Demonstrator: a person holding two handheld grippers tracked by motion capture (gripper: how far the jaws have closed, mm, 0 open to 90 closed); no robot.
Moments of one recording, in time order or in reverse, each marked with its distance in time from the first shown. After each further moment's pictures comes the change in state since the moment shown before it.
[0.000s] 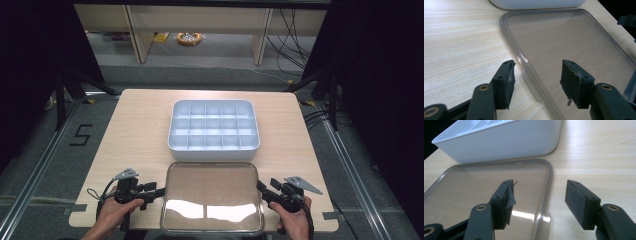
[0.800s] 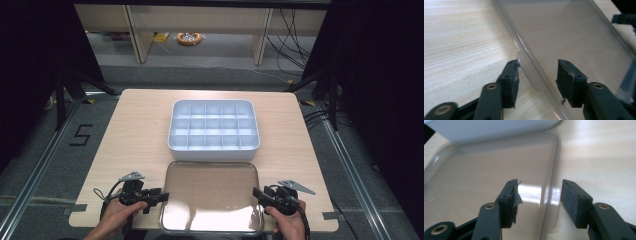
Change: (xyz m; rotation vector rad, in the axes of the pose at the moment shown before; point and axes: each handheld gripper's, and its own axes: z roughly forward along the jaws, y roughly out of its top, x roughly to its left) left arm -0.002 -0.005 0.009 0.087 -0.025 -0.020; right arm 0.001 -0.012 0.007 0.113 0.011 0.005
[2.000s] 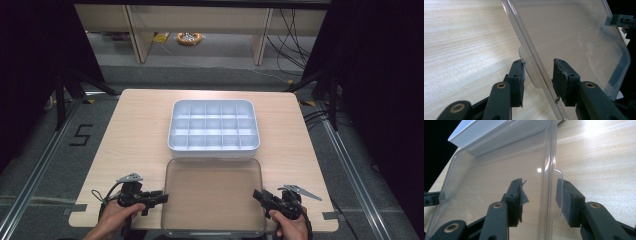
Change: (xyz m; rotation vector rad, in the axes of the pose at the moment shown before) left arm -0.002 -0.004 -0.001 -0.004 -0.051 -0.029; right arm -0.004 -0.011 -0.007 -0.011 0.096 0.142
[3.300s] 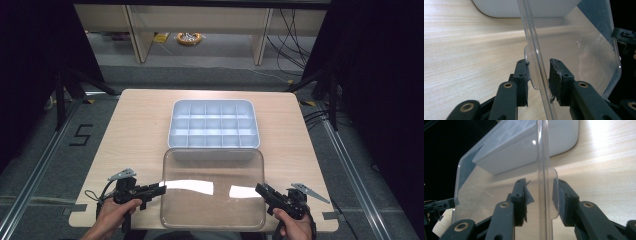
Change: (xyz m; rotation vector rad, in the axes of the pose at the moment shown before) left arm -0.006 0.009 -0.013 -0.132 -0.012 -0.013; right arm 0.009 0.009 -0.017 -0.106 0.100 0.054
